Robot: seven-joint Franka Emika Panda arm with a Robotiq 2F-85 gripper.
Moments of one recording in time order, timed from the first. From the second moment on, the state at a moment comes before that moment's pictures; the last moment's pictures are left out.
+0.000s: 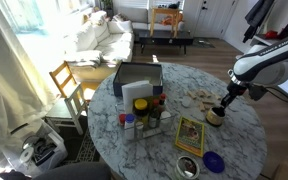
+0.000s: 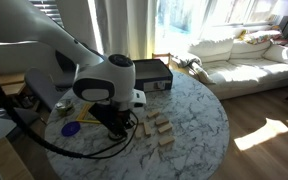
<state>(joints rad) -0.33 0.24 -0.12 -2.29 0.29 2.49 -0.67</state>
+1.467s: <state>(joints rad) -0.33 0.20 -0.11 -2.33 0.29 2.53 -0.69</state>
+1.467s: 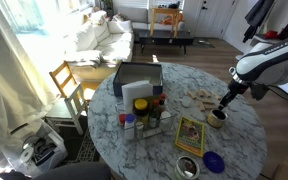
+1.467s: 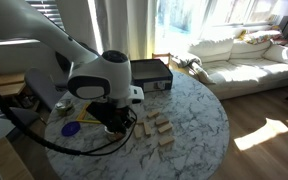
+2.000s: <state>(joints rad) -0.29 0.00 -0.12 -2.31 0.23 2.39 -0.64</state>
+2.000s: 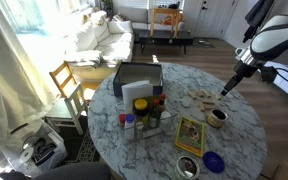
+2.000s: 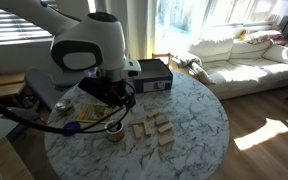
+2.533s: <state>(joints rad) -0.25 -0.08 -0.14 -2.25 0.11 2.08 -0.45</state>
